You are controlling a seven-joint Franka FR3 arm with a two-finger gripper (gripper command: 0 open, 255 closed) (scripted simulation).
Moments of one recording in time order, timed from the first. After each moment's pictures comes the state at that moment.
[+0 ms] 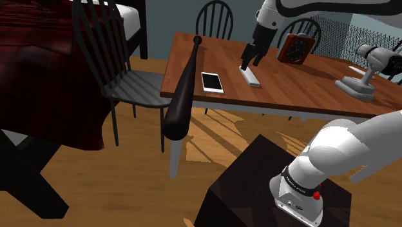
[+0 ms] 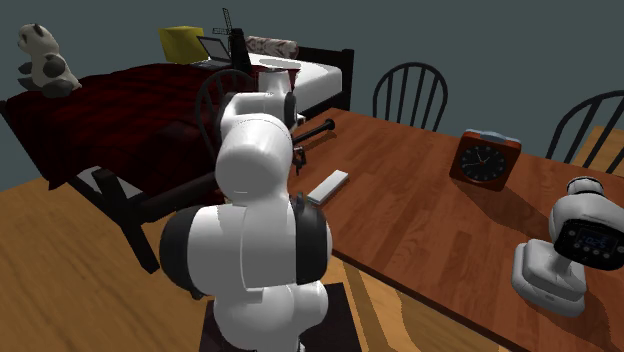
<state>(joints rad) -0.10 -0.57 -0.03 -2.27 -0.03 1.77 -0.06</state>
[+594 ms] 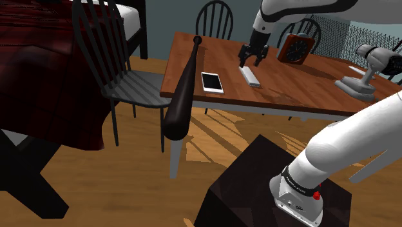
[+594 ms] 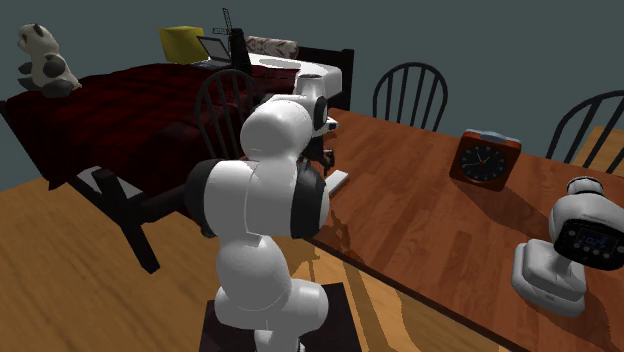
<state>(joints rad) -0.21 -0.32 -0.12 -2.13 -0.05 1.85 0.07</state>
